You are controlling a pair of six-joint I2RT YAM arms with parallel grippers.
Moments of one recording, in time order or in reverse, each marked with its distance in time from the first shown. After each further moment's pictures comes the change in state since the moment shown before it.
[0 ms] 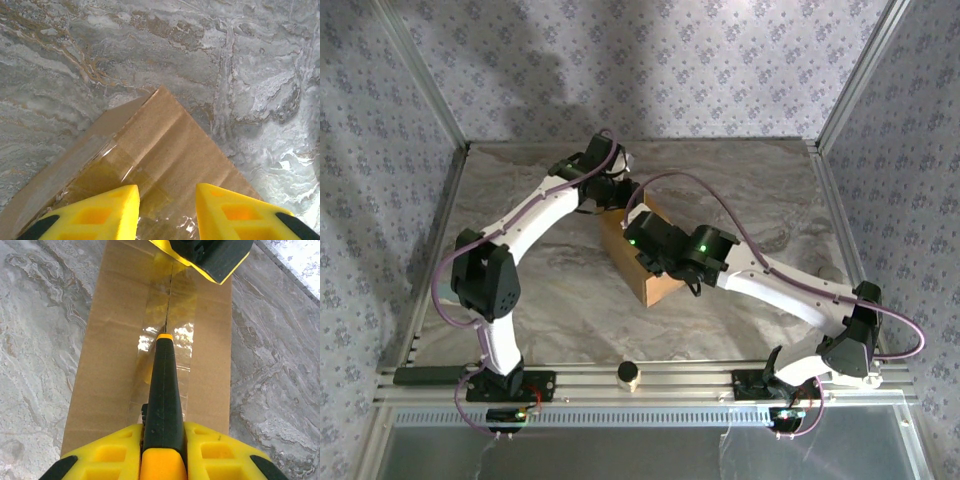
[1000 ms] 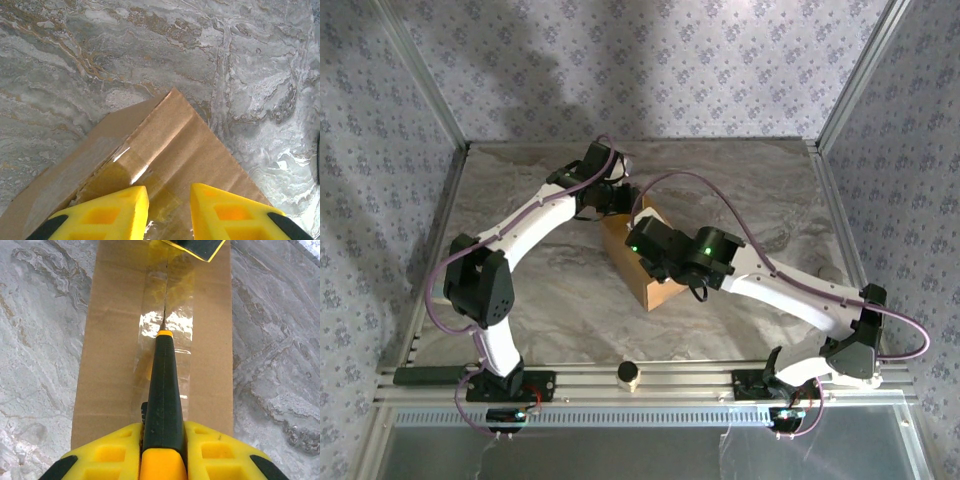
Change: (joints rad) left arm -0.007 -0.054 -0.112 0.085 -0.011 -0.027; right arm 0.036 -0.023 0.030 -0.124 -0.013 0.148
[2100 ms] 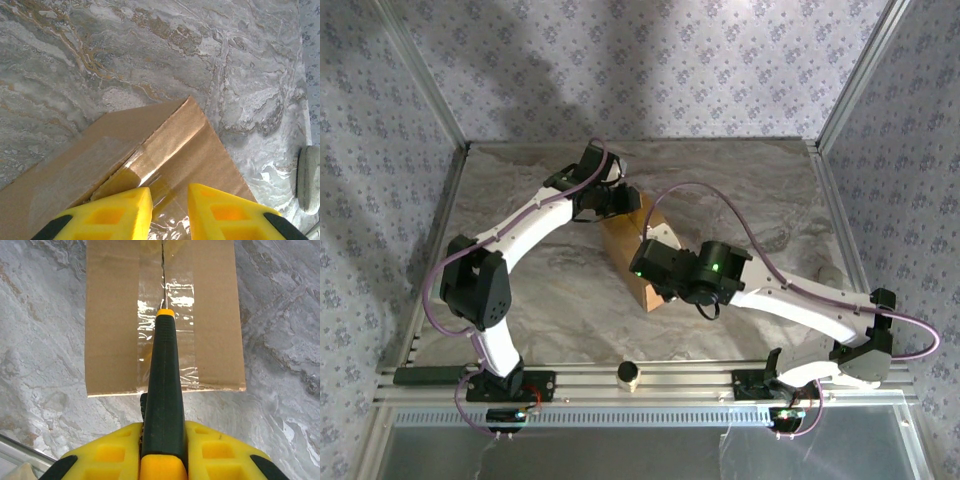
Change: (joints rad) left arm 0.018 -0.021 -0.061 0.075 0.024 -0.109; right arm 0.108 -0.050 -0.021 -0.163 0.013 0.269
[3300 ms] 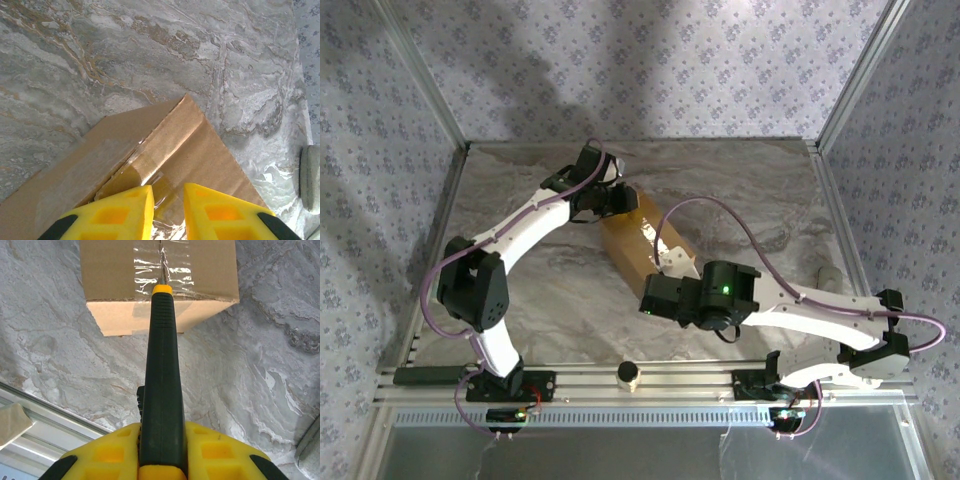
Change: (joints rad) left arm 0.012 -0.018 -0.030 0.034 0.005 0.036; right arm 0.164 -0.040 0.025 -0.275 0.021 0.208
